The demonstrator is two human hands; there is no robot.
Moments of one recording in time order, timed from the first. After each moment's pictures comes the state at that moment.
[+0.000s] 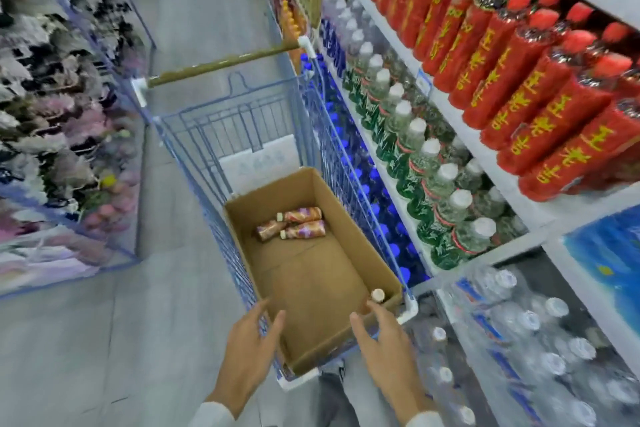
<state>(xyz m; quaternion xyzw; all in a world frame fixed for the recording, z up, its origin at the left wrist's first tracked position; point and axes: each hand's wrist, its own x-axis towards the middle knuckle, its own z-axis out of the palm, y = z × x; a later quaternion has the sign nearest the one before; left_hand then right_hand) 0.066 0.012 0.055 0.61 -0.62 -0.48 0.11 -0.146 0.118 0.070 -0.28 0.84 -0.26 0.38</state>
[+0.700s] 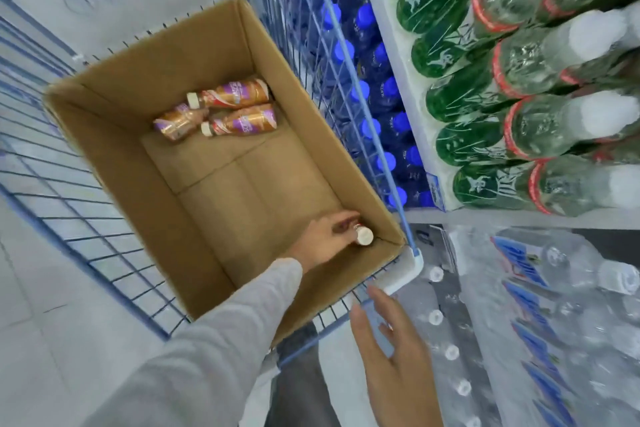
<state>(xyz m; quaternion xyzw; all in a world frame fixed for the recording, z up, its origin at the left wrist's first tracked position) -0.152 -0.053 -0.188 0.40 -0.59 -0.68 -0.16 -0.166 0.093 -0.002 -0.01 0.86 -0.28 0.42</state>
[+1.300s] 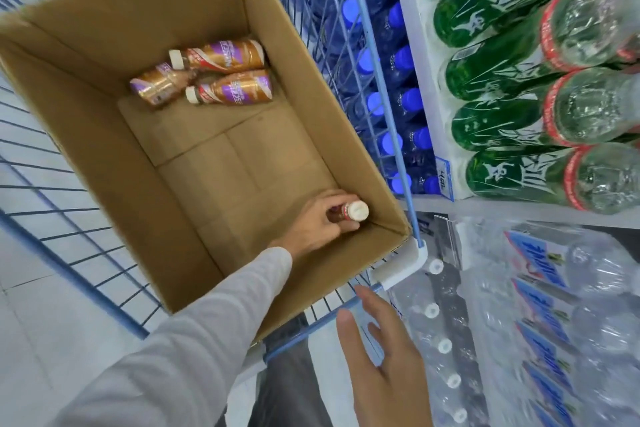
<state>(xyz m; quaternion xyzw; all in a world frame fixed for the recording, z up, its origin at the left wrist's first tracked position) -0.154 -0.037 -0.237 0.36 -0.62 -0.69 -0.04 -0.154 0.093 -0.006 -0.02 0.87 -0.25 0.42</state>
